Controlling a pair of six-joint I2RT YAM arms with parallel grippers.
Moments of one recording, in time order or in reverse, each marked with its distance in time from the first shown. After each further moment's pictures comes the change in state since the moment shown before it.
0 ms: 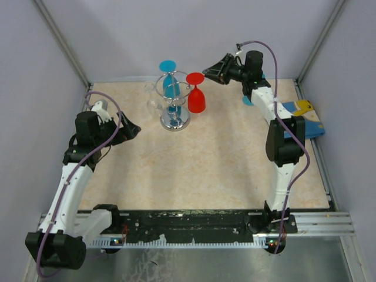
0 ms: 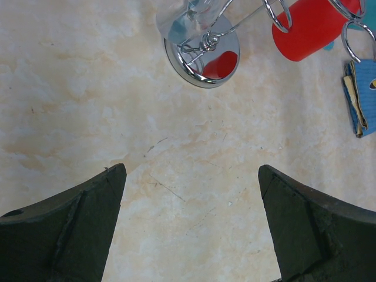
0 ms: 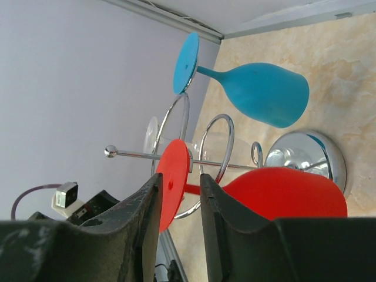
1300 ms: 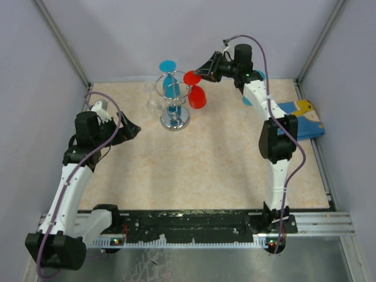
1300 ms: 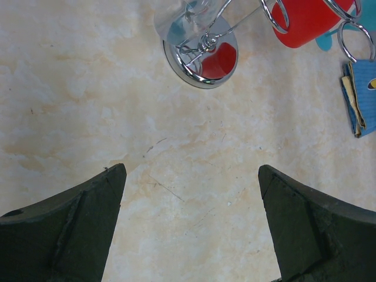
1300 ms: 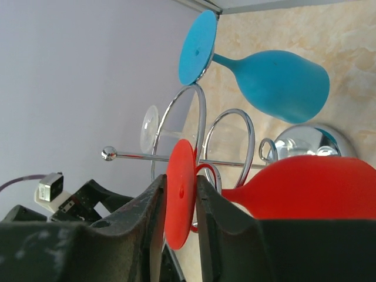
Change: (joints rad) left arm 0.000 -0.006 0.000 0.000 0.004 -0.002; right arm 0.076 0.084 0.224 -0.256 -0.004 -0.128
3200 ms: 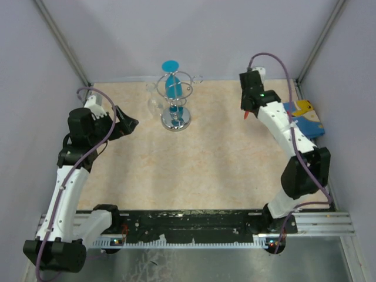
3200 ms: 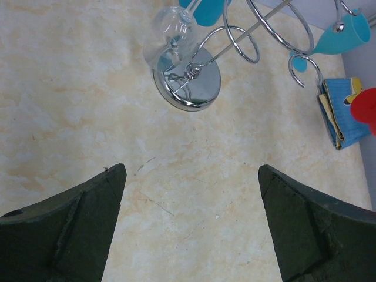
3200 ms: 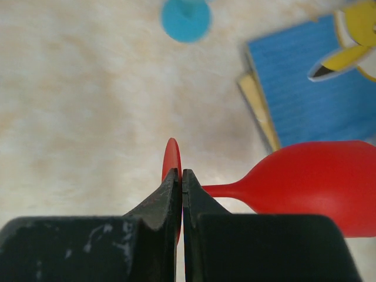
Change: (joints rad) left arm 0.000 -0.018 0.082 -0.004 -0.002 -0.008; right arm 0.023 -0.557 -0.483 -0.529 1.155 -0.611
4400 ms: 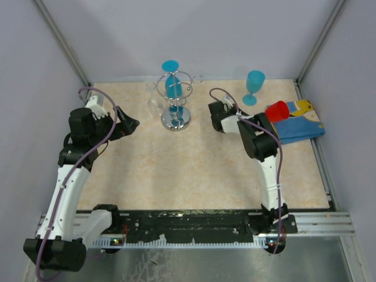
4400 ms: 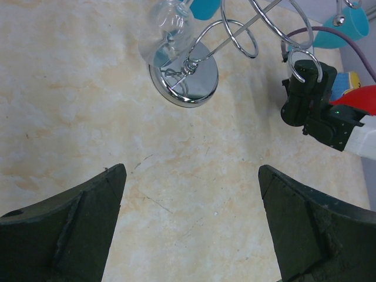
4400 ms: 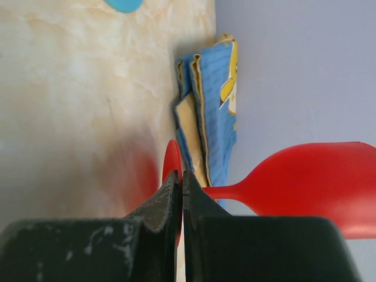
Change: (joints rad) left arm 0.000 0.001 -0.008 0.004 0.021 0.001; right arm 0.144 0.689 -0.088 0.646 0.930 -0.720
